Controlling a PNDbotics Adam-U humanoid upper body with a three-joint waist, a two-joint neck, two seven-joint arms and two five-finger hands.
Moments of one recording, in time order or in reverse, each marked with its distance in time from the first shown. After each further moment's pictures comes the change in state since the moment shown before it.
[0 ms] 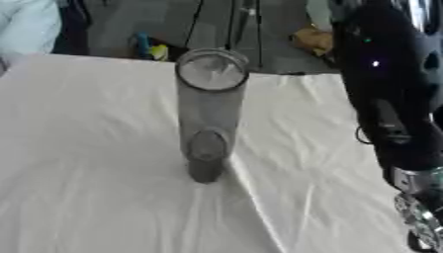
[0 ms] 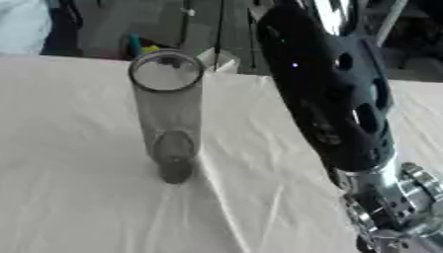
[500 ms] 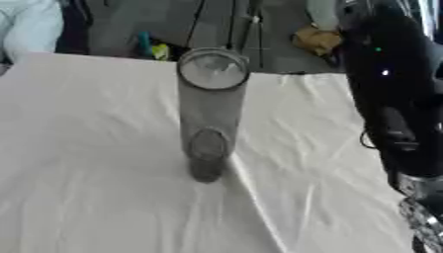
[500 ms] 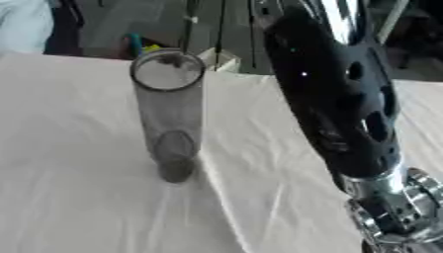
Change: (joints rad) left arm -0.003 -0.009 0.000 0.000 0.001 0.000 0.000; right arm 0.034 0.002 0.005 -0.028 -0.017 -0.004 -0.004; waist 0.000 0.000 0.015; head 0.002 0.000
